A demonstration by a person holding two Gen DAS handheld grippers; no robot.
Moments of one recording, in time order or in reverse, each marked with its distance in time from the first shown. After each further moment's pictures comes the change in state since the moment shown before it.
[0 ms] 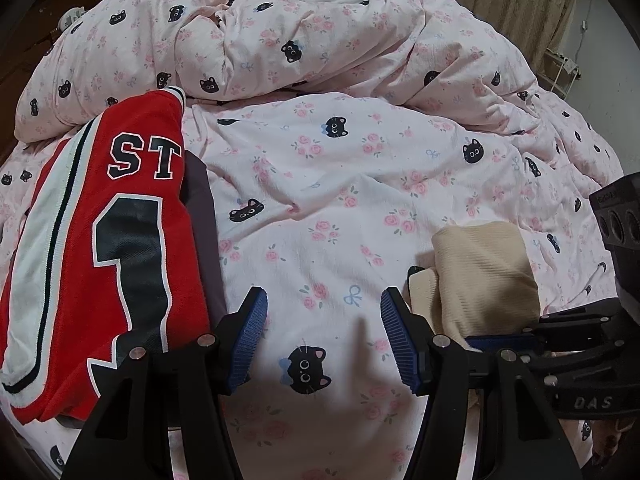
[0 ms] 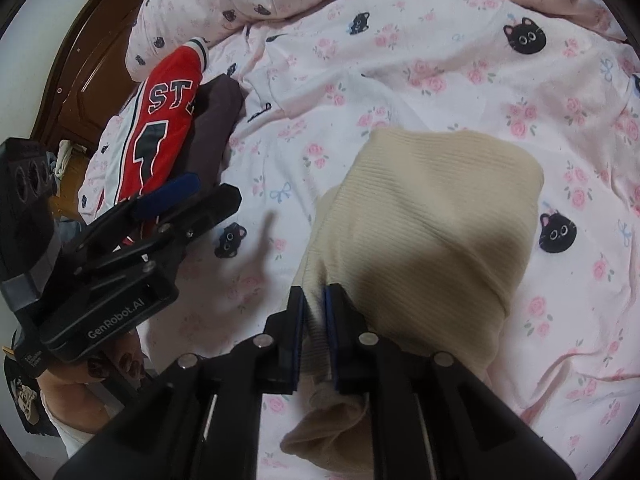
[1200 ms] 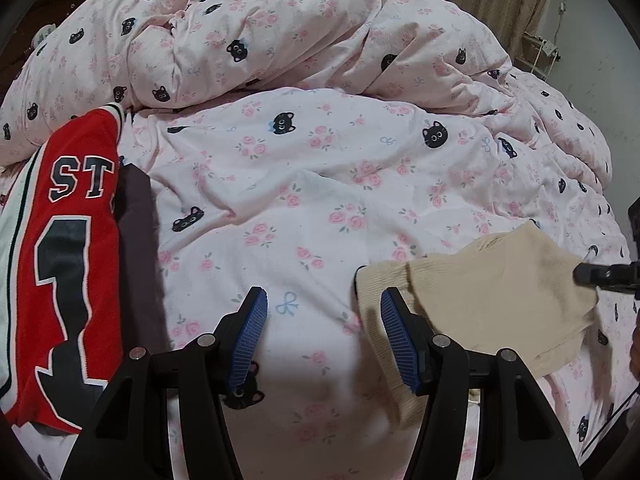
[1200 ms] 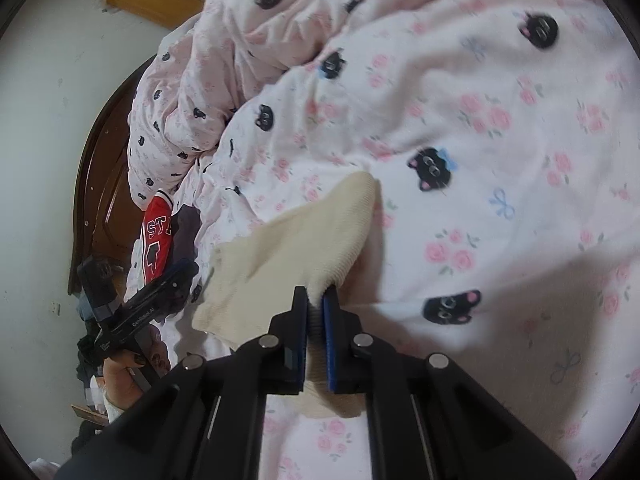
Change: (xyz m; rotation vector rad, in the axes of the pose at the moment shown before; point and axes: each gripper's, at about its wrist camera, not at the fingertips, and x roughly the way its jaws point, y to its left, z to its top) left arm 0.013 -0.037 0.001 0.059 -0.002 -0.031; right arm -0.122 -0.180 -0.068 0.302 -0.289 0.165
